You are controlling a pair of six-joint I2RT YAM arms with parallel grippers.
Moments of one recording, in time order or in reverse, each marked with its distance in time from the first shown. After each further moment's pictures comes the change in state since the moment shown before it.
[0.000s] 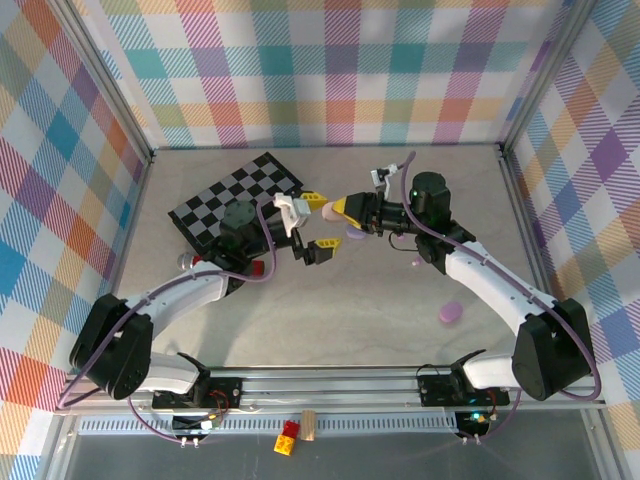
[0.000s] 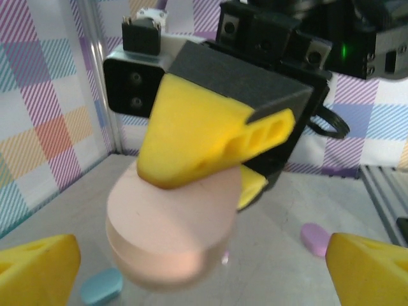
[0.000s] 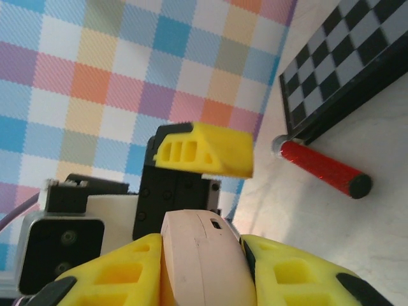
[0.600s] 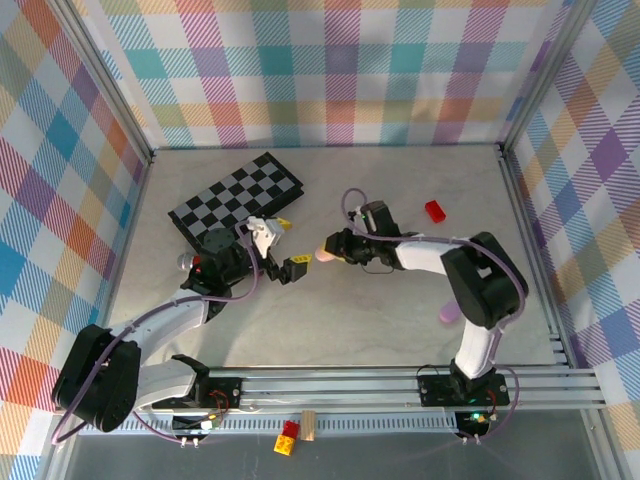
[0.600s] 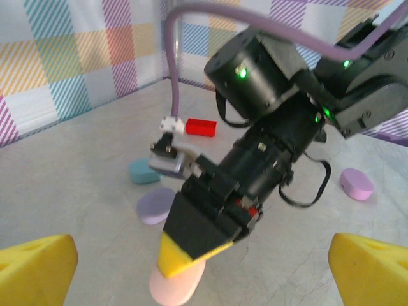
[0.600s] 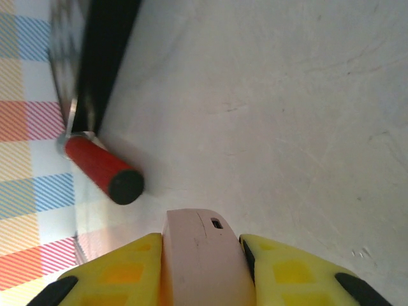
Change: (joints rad) left arm 0.129 -0.164 -0.268 -0.060 -0.104 -0.031; right arm 0.113 0.521 0.010 -0.040 0.266 -0.200
